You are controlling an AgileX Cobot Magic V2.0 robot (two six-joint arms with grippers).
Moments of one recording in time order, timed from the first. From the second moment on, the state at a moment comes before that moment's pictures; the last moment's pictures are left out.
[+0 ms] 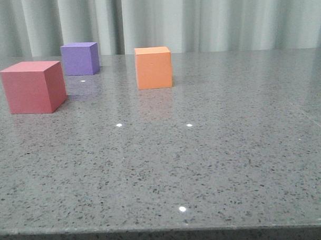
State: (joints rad) left arm -0.09 0.02 0.00 0.09 0.02 -0.22; right arm 0.11 0.59 -0.49 -0.29 0.31 0.41
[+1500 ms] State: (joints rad) left arm -0.09 0.33 -0.62 0.04 0.53 -0.22; right arm 0.11 0.58 -0.49 -0.30 0.28 0.41
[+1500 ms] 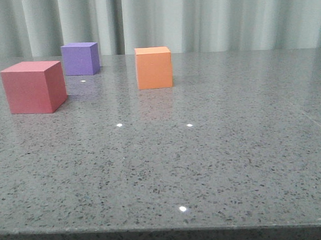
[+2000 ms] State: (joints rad) left arm -0.09 0.85 -1.06 0.06 0.94 -0.22; right arm 0.11 0.58 -0.49 -0.30 0.28 0.41
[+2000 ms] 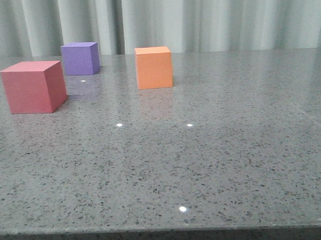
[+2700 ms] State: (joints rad) left arm -0.09 0.97 -1.06 0.08 0.99 -0.19; right arm 0.11 0.58 -0.49 -0.30 0.28 0.41
